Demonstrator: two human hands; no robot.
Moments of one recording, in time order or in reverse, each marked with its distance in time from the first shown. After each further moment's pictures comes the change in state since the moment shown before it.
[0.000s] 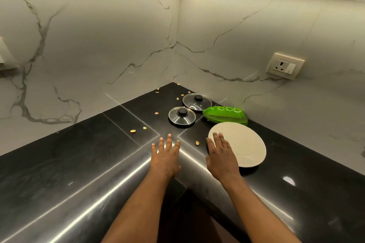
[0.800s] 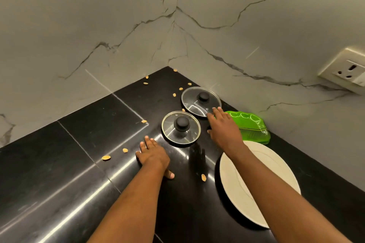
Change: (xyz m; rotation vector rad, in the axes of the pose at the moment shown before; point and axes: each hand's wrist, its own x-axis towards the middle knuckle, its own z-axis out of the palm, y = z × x) left_hand 0.243 -0.041 0.011 -0.137 -0.454 -0.332; right_hand 0.273 0.051 0.067 -0.175 -0.123 -0.084
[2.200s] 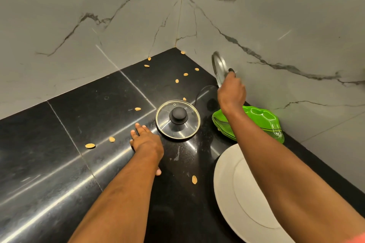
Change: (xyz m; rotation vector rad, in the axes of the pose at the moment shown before) left_hand 0.042 0.024 -0.003 0.034 -0.056 -0.131; right_hand 0.116 0.038 0.010 0.339 0.259 0.419
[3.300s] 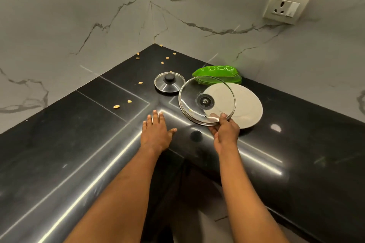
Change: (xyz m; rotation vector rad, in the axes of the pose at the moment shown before) left_hand -0.176 -0.087 0.128 -0.064 0.527 0.468; right_hand -0.368 0.030 -0.112 1.719 0.120 0.953
